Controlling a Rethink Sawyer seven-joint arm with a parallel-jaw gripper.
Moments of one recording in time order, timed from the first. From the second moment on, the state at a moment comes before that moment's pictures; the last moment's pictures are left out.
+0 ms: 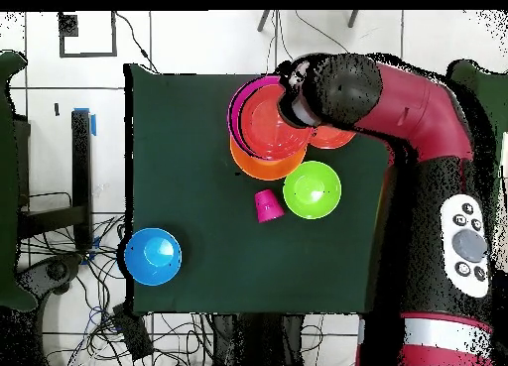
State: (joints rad) arm -0.44 -0.68 0.19 1.20 -0.07 0.87 2.20
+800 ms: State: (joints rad) arm -0.44 -0.68 0.19 1.23 -0.06 0.82 2.20
